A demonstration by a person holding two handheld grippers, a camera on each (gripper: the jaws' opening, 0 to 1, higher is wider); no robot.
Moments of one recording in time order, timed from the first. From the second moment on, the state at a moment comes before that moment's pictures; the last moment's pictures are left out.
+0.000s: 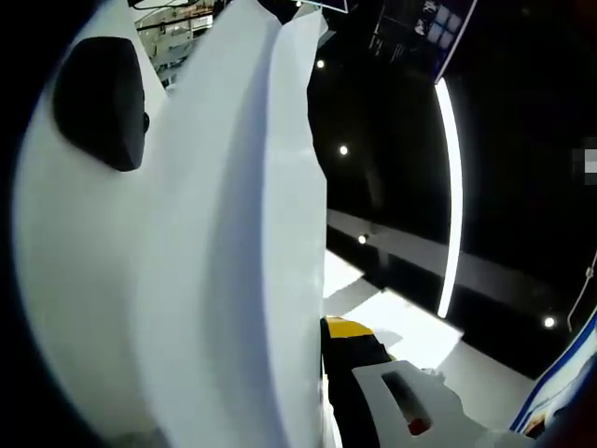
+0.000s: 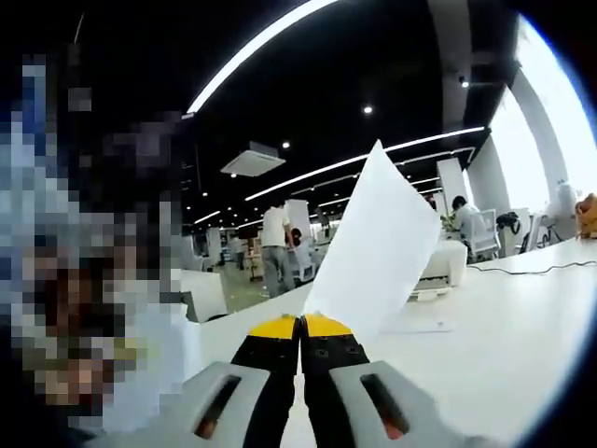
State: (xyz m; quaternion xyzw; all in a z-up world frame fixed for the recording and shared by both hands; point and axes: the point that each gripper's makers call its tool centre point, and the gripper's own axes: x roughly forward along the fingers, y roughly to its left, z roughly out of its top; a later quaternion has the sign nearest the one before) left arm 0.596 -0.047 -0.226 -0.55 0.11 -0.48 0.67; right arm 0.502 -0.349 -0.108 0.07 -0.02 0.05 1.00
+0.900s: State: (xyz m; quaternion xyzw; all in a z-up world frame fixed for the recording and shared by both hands) left arm 0.595 -0.047 -0.225 -0.55 0.11 -0.48 0.67; right arm 0.485 -0.312 -0.057 0.10 -0.07 0.11 0.99
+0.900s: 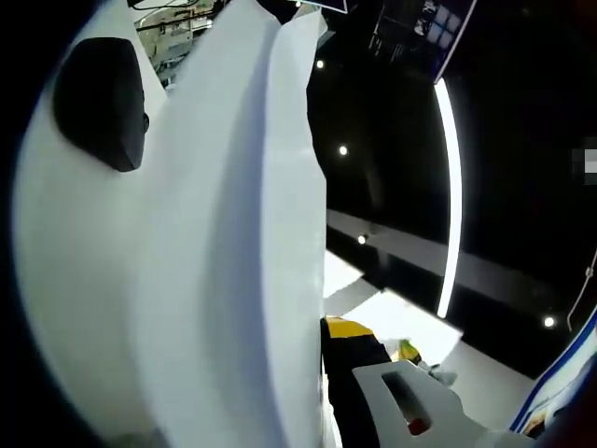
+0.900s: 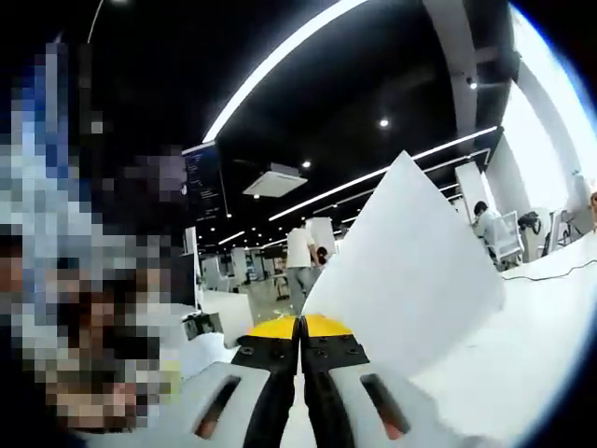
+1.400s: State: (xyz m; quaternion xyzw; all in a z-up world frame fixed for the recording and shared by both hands) left arm 0.595 -0.047 -0.225 -0.55 0.11 -0.48 0.67; right arm 0.457 -0.251 -0.007 0.11 -0.11 0.22 0.96
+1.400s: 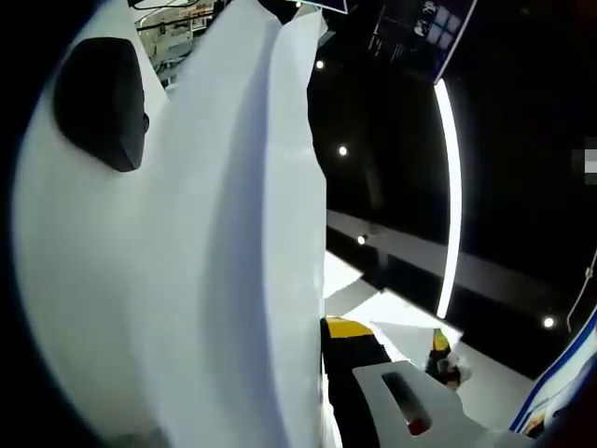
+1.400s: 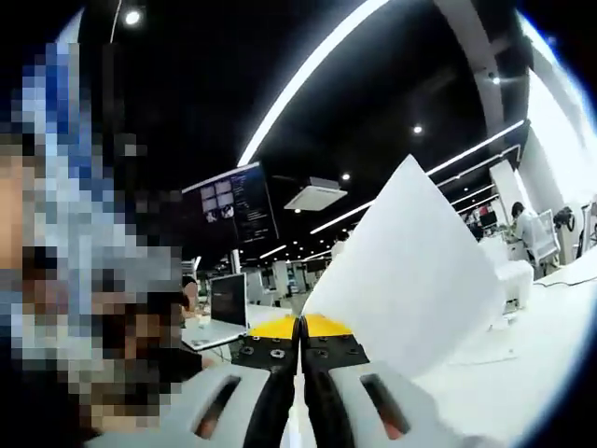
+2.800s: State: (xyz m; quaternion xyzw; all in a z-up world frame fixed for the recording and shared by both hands) left arm 0.595 -0.047 -0.226 -0.55 0.11 -0.48 0.67; right arm 0.396 -0.151 -0.014 0.04 -0.06 0.48 0.87
